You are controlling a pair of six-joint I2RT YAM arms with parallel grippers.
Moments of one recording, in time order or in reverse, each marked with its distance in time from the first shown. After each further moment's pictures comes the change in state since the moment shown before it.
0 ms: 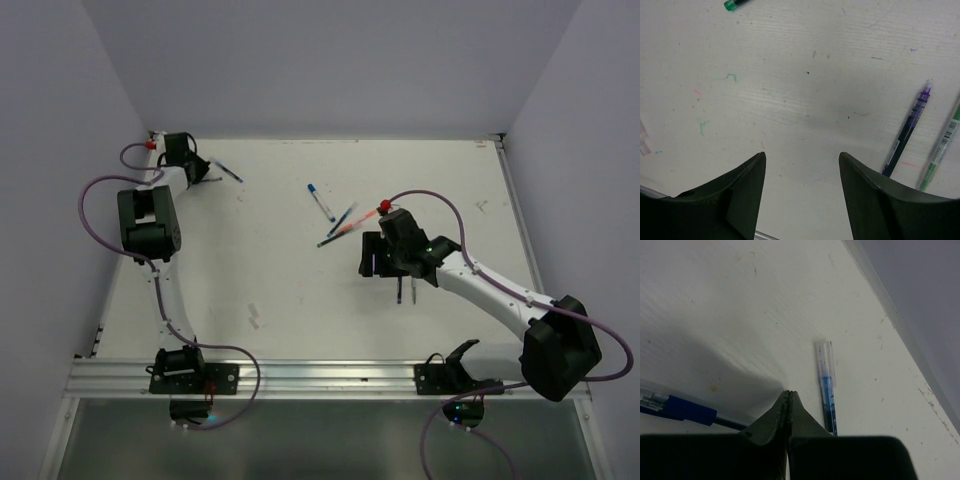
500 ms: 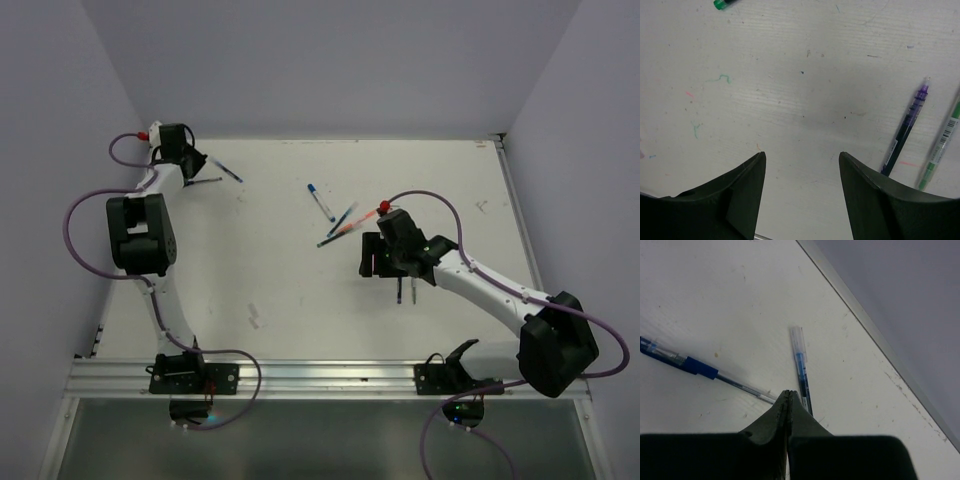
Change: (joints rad) left arm -0.031 -0.224 -0.123 -0.074 -0.078 0.013; right arm 0.000 0.023 0.000 0.000 0.014 0.011
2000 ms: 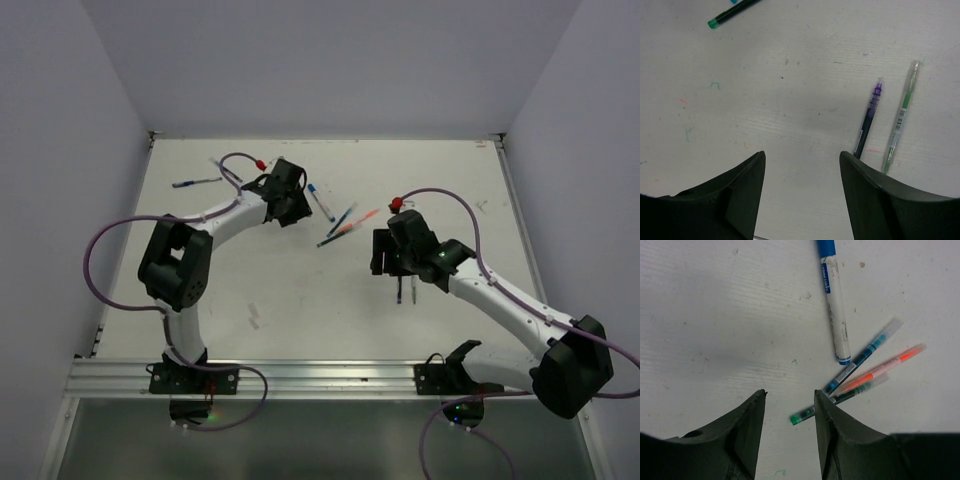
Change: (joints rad) left arm -0.616 -0.190 -0.192 -0.276 -0.018 -0.093; right arm 0.000 -0.164 -0.001 -0.091 0.111 -0.035
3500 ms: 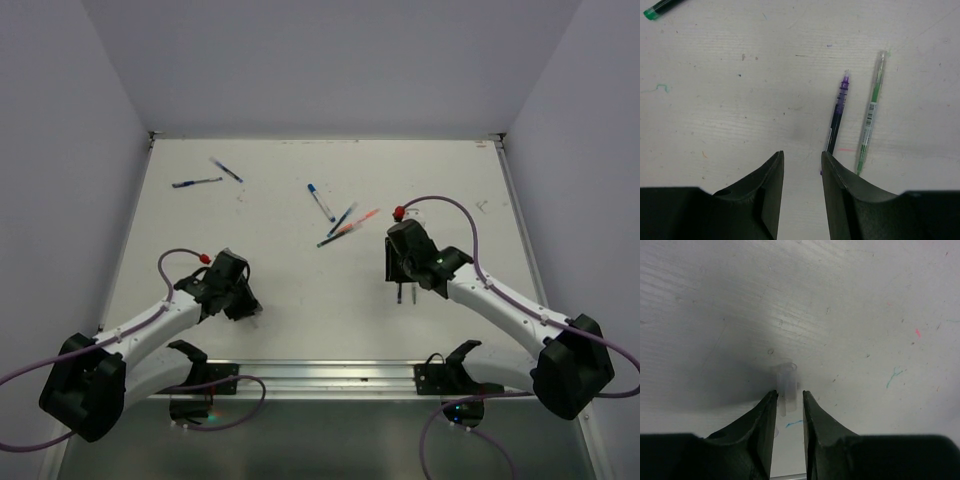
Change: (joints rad) left arm 0.019 -0.872 -0.978 -0.081 0.114 -0.129; right arm 0.000 0.033 -0.074 0.031 0.111 -0.020
